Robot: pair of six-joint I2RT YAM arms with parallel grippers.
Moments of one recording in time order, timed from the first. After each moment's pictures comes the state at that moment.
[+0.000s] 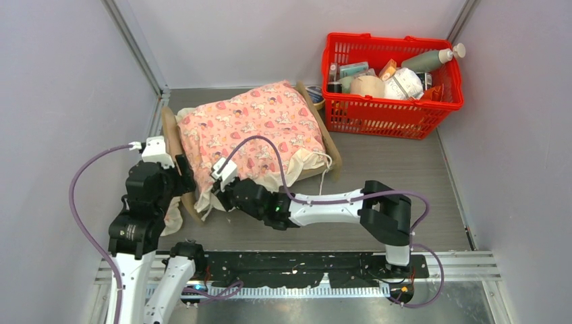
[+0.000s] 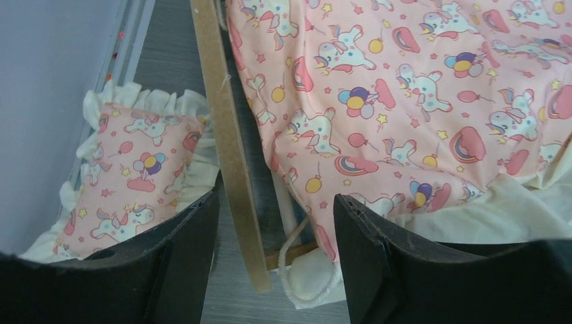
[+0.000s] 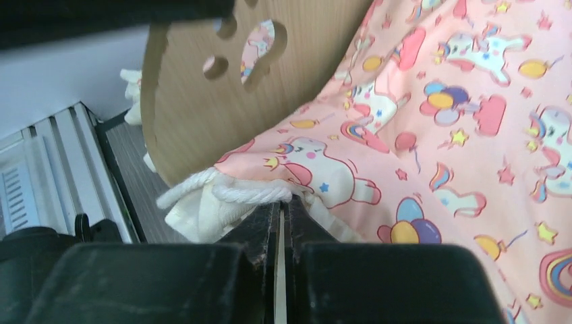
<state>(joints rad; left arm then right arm) -0.12 0.58 1.03 -0.89 -0.16 -0.16 1.32 1.89 1.28 0.43 0.32 0.17</state>
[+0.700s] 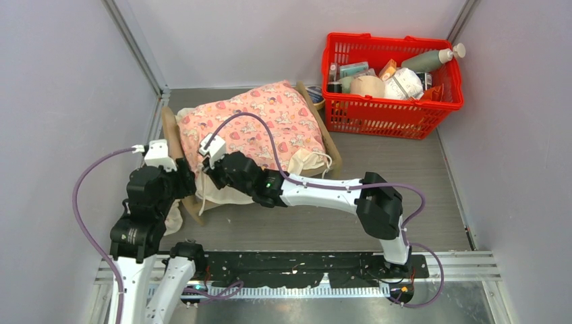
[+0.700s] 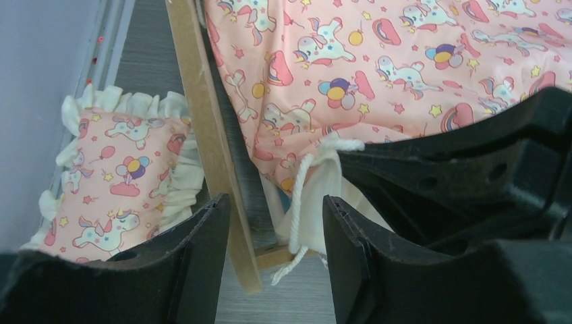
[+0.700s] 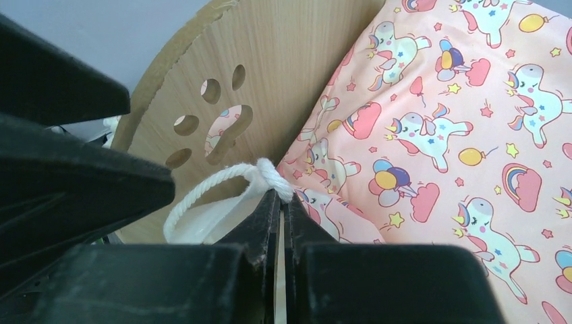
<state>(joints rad) -0.12 0.57 0.99 -0.87 -0.14 -0.16 1.23 1.97 1.60 0.19 0.22 0.09</state>
